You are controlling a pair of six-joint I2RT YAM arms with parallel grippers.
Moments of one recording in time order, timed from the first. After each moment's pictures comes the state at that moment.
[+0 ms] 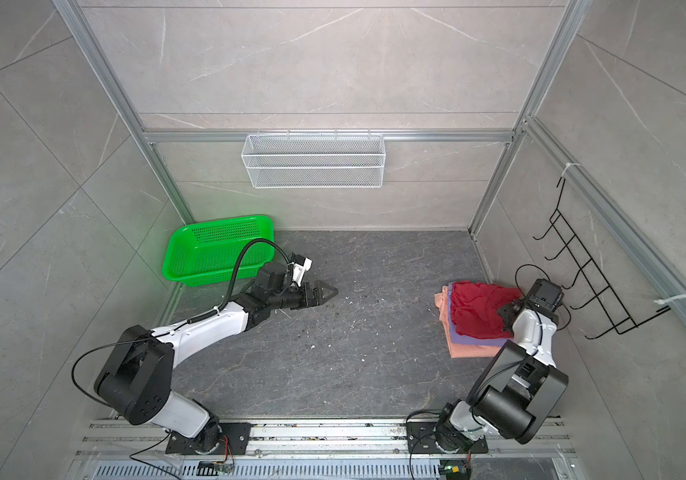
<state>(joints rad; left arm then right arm) -0.57 1.55 0.95 0.06 0.53 -0.67 -0.71 1.40 0.97 -0.51 -0.03 0.44</state>
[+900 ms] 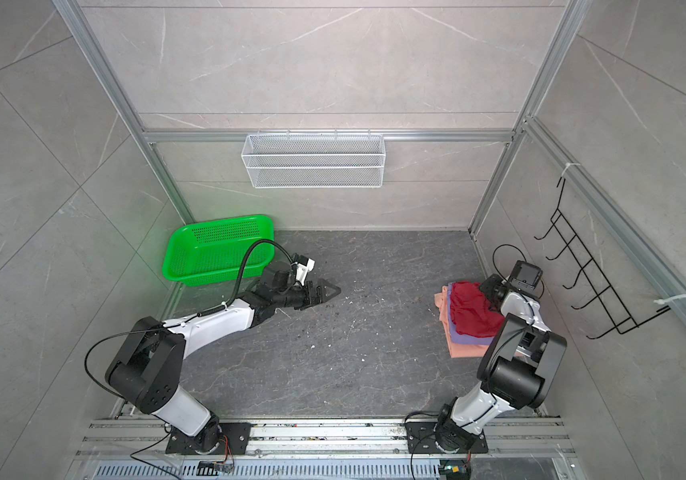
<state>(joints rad) -0.57 1.61 0.97 0.09 0.56 -0.73 -0.56 1.67 1.07 -0.24 -0.20 0.37</state>
